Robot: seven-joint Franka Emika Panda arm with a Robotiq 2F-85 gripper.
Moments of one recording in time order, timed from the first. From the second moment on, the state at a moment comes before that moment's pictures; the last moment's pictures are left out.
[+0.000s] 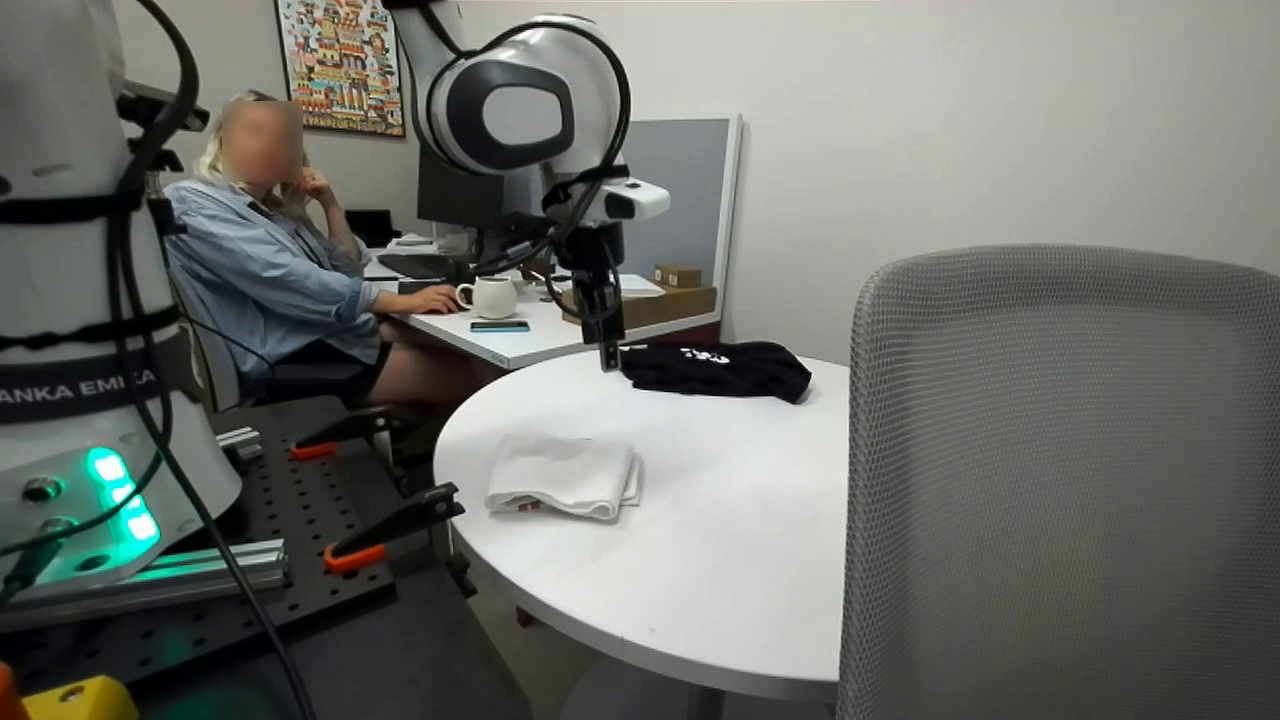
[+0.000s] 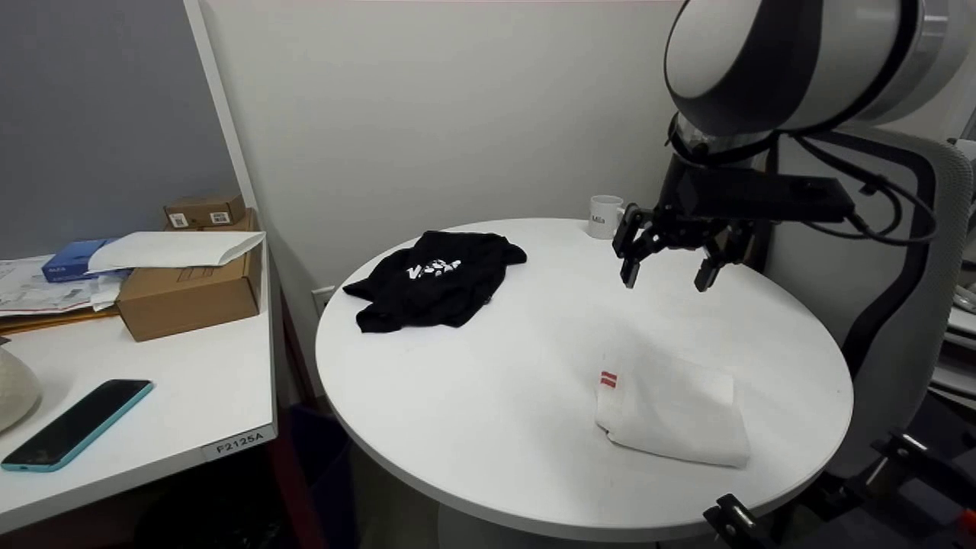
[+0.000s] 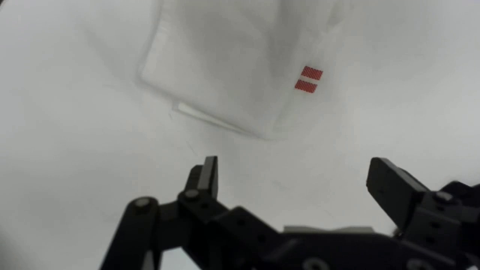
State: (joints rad) arm -0.05 0.04 0.00 -2.74 0.05 2.95 0.23
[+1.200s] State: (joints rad) arm 0.07 0.48 -0.01 -2.72 0.15 3.29 0.26
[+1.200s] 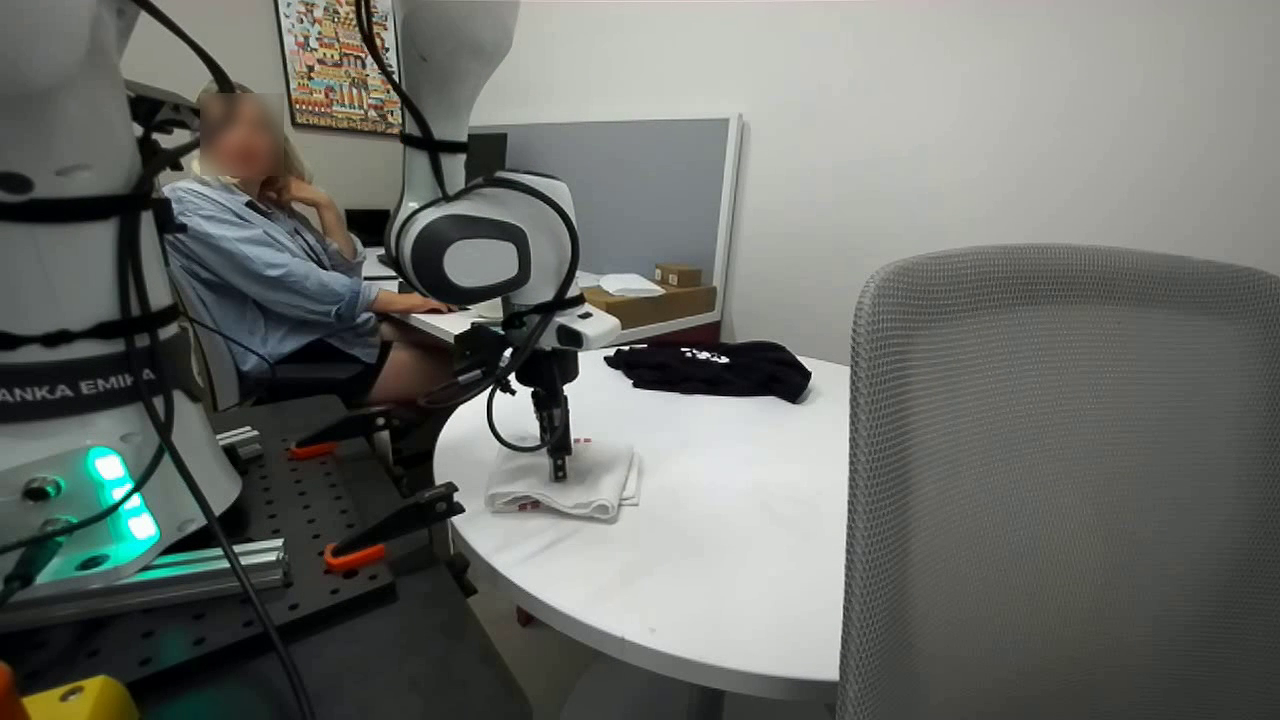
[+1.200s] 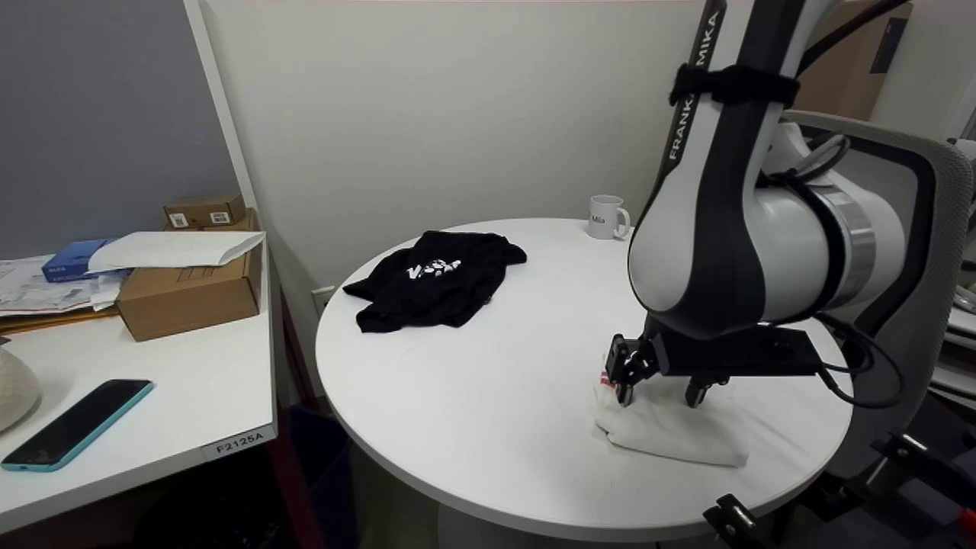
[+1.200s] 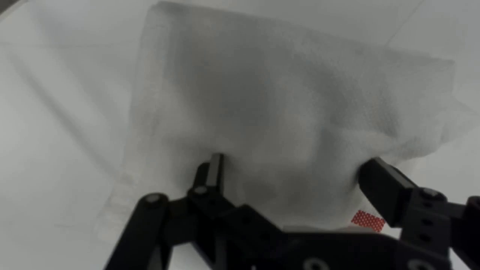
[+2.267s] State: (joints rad) arm -0.01 0.51 0.10 -2.64 0.15 3.26 0.26
